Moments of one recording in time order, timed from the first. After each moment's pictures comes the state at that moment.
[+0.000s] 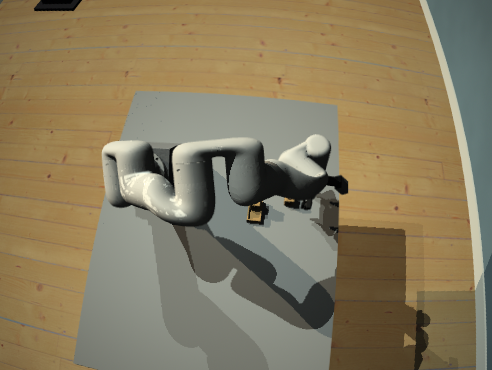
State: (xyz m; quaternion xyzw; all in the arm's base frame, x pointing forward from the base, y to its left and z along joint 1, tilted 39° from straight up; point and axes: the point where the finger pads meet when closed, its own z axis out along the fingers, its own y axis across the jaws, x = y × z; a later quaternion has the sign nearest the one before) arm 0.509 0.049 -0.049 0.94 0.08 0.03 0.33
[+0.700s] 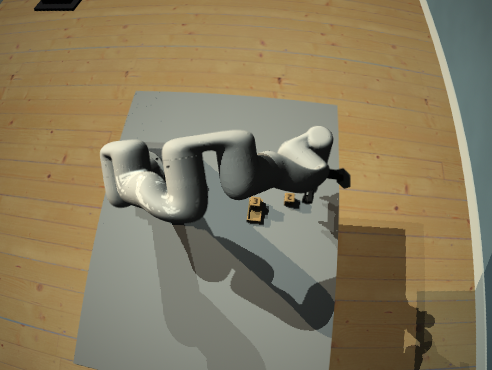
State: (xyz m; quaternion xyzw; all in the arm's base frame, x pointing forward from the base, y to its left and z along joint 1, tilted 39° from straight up) arm 0.503 0.074 -0.018 0.94 0.08 0.03 0.33
